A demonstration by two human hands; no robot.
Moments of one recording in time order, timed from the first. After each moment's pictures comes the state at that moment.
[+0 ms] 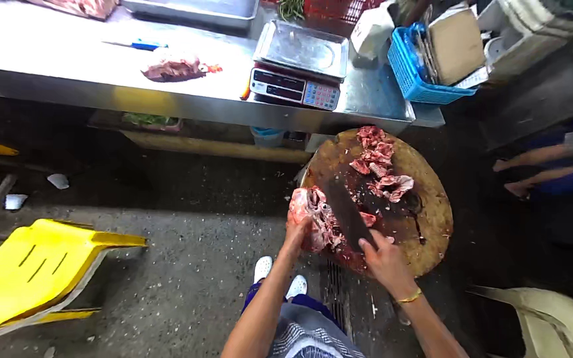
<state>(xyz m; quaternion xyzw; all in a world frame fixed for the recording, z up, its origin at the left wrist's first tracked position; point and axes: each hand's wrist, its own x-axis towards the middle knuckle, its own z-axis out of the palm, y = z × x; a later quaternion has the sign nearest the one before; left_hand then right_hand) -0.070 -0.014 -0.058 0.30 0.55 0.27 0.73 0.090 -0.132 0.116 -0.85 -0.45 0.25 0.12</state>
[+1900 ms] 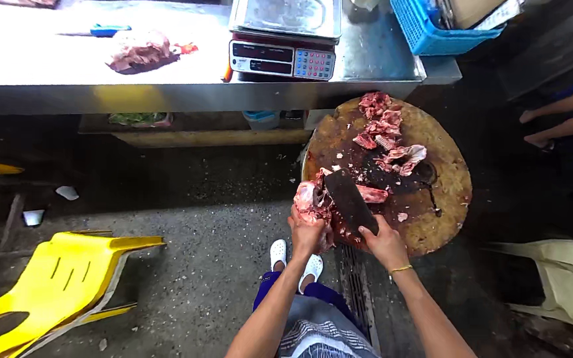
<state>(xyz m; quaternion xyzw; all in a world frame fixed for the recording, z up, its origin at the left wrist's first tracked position) -0.072 -0.032 -0.034 0.47 0.66 0.12 0.57 0.103 -0.131 0.032 -0.90 -0.30 0.31 0.05</state>
